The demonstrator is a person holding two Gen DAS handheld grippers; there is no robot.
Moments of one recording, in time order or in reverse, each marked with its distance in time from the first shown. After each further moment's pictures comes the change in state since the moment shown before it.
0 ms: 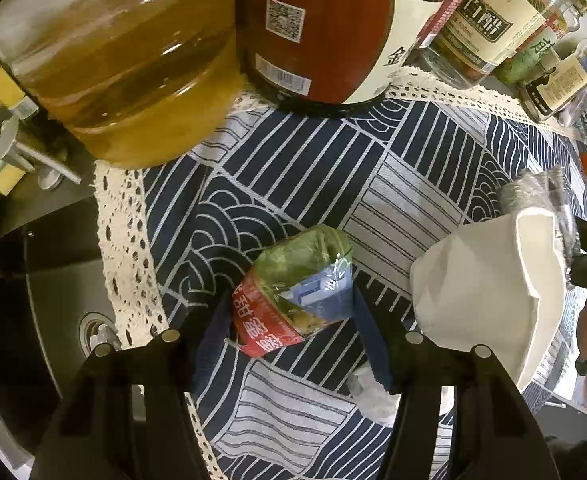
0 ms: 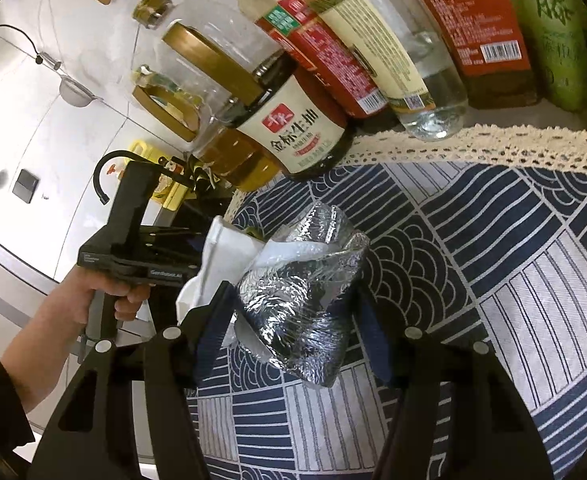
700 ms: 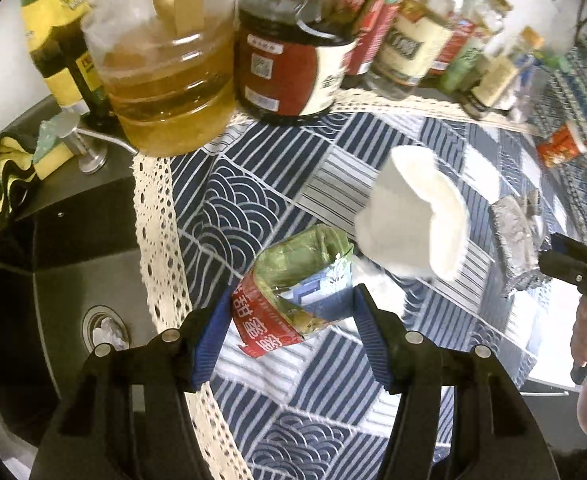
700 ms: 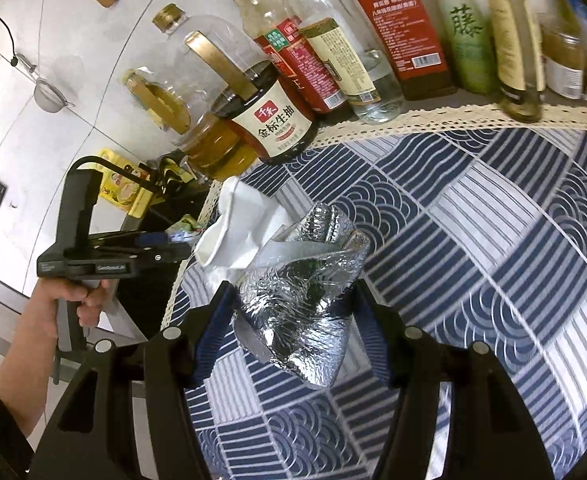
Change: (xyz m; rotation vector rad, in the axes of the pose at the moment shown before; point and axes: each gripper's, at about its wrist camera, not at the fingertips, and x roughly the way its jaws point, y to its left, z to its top) left arm -0.068 -0.010 -0.065 0.049 -0.146 -0.052; right arm -0.053 0.058 -0.062 0.071 -0.071 -0.232
